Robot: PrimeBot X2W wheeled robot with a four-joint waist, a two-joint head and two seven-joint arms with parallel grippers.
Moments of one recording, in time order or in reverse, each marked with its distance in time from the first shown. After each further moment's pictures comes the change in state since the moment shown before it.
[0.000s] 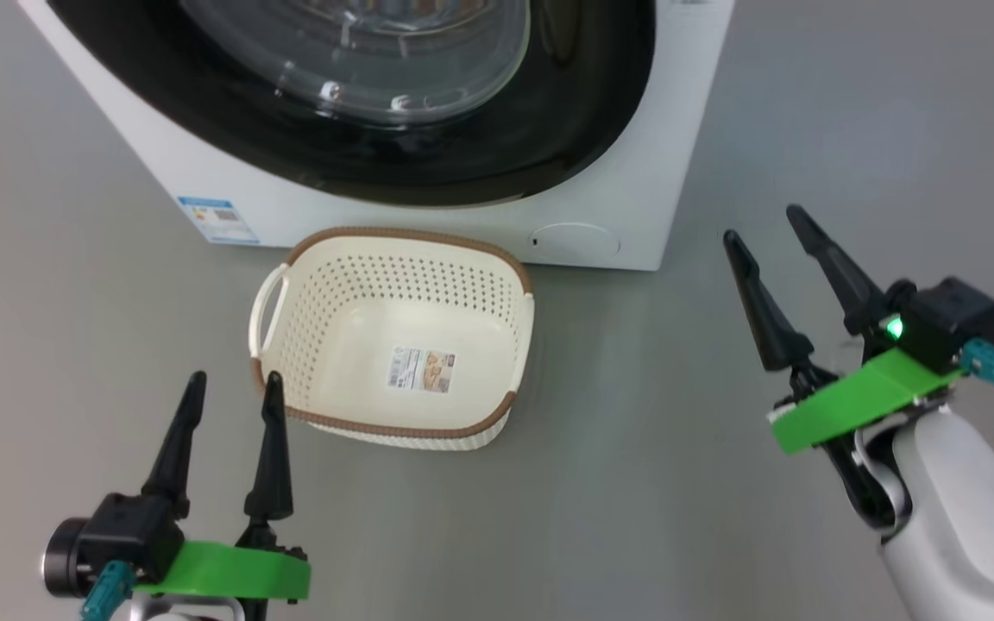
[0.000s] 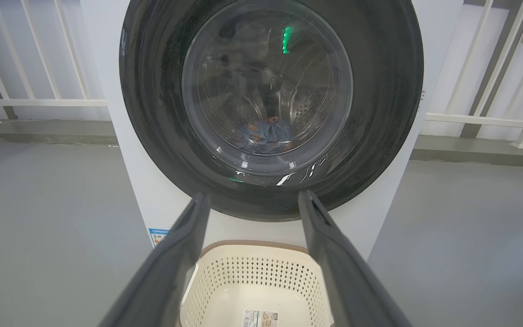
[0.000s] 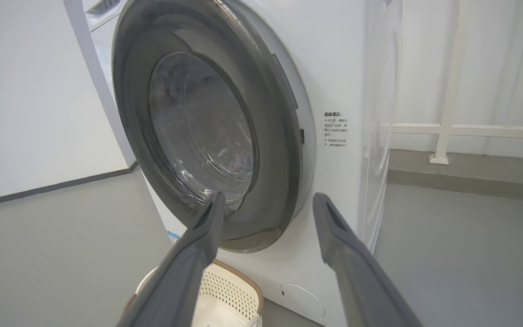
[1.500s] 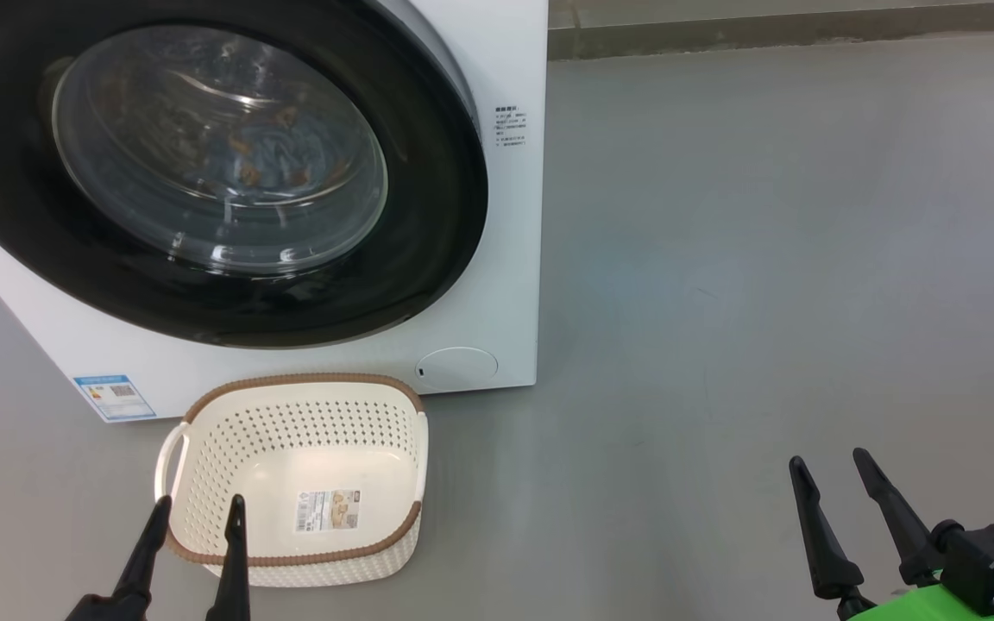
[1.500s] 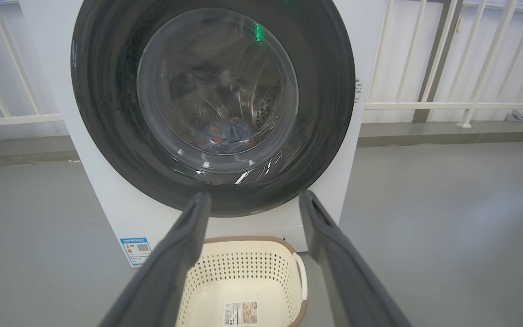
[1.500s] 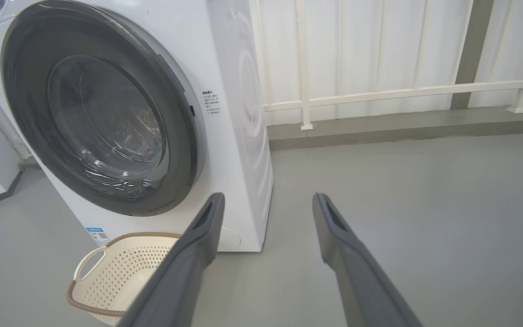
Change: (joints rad) left arm 0.206 0.089 0.033 -0.011 -0.004 0.011 0.043; right arm 0.587 0.219 -0.307 -0.329 -0.178 0.000 0.132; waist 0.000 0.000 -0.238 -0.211
